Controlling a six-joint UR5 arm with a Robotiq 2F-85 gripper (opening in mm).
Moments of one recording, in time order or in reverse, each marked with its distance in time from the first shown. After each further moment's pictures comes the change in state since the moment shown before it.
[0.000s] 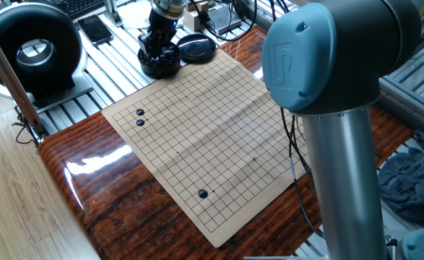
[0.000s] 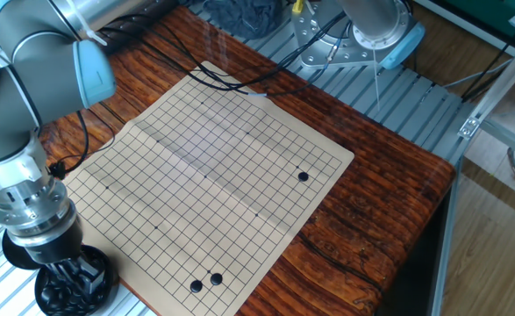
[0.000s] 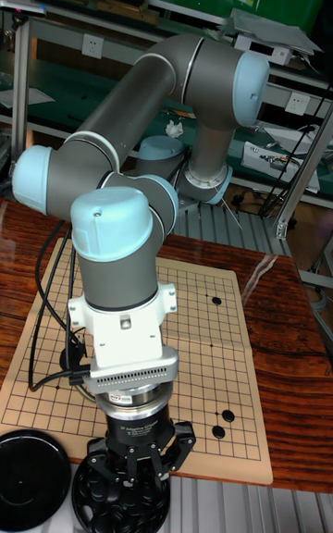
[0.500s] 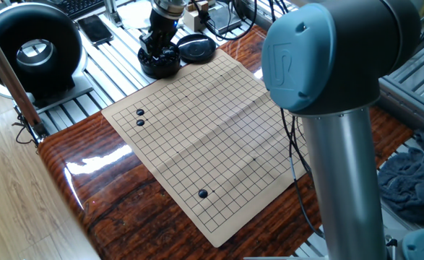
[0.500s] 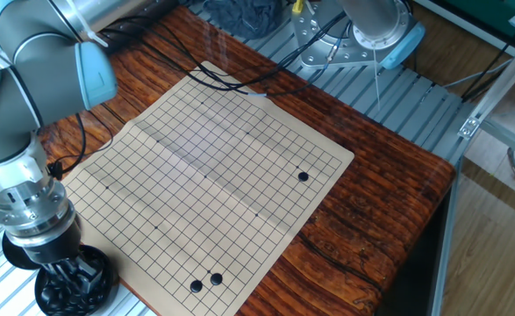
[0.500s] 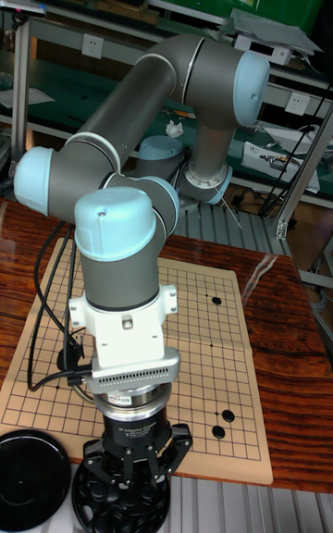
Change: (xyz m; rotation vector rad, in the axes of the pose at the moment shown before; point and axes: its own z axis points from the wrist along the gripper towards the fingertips) arm -0.002 -0.003 0.001 0.011 -0.008 -0.015
